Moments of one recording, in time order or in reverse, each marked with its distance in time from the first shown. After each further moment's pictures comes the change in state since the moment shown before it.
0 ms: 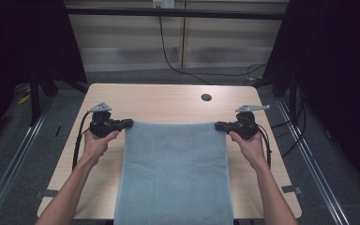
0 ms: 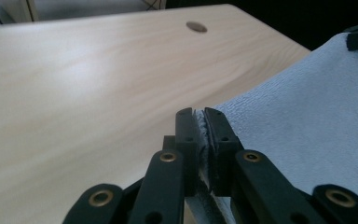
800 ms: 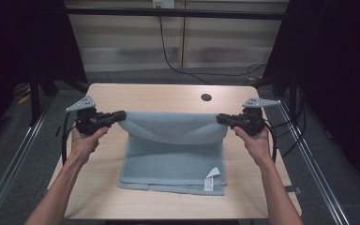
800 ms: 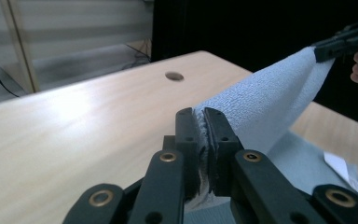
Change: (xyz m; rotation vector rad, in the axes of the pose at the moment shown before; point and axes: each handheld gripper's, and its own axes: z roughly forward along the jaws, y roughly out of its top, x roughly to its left) left arm -0.023 0.010 -0.050 -0.128 -0.048 0.107; right arm 0.023 0.019 -0.034 -0.109 0.045 -0.100
